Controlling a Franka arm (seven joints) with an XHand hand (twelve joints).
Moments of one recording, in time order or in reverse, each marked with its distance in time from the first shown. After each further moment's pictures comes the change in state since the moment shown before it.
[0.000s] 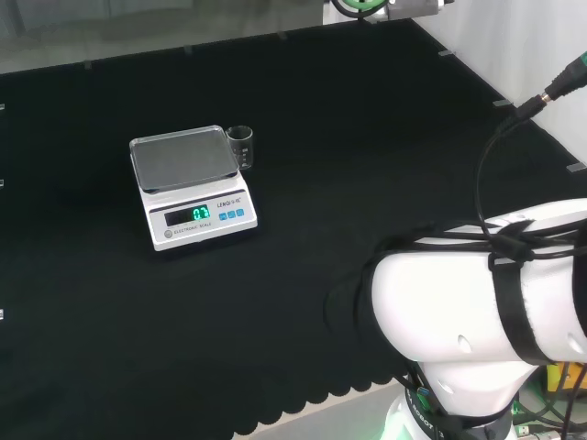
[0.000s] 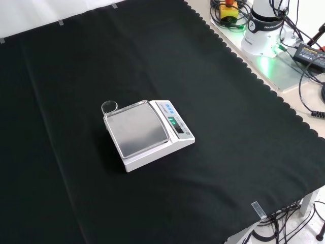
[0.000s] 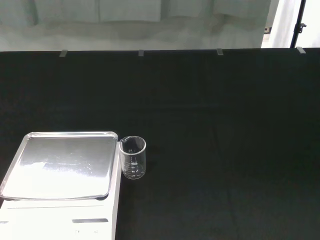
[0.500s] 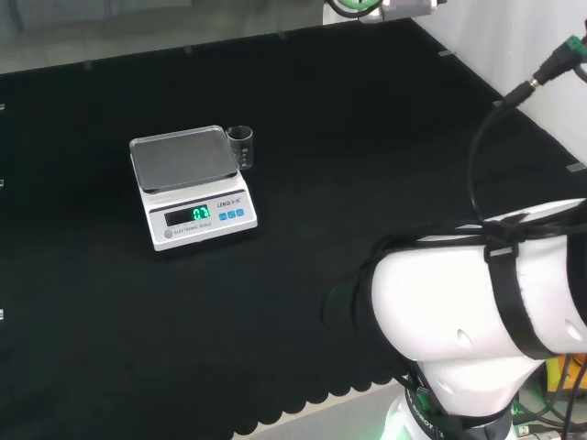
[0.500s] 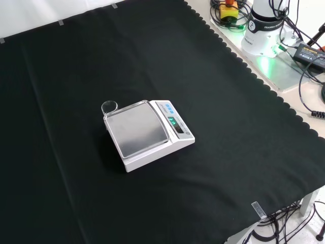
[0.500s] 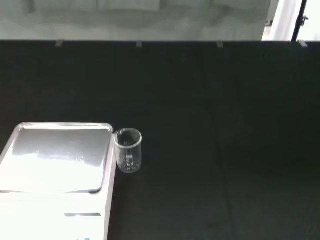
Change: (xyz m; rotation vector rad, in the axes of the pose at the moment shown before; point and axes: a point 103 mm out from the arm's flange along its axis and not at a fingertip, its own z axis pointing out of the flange) arm -0.003 0.018 0.015 0.035 -0.018 -0.005
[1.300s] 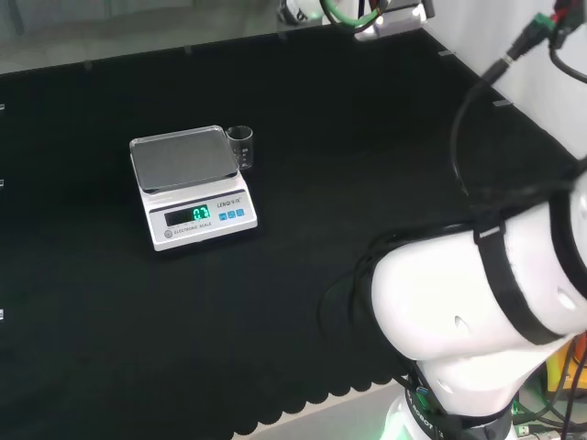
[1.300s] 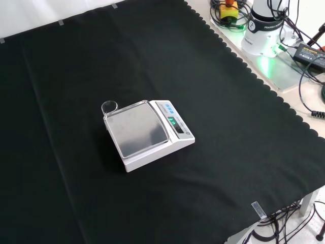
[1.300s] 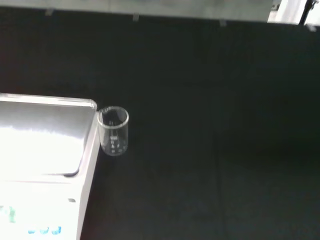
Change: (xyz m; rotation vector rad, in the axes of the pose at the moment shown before) arm -0.012 0.047 0.045 0.059 -0.050 -0.037
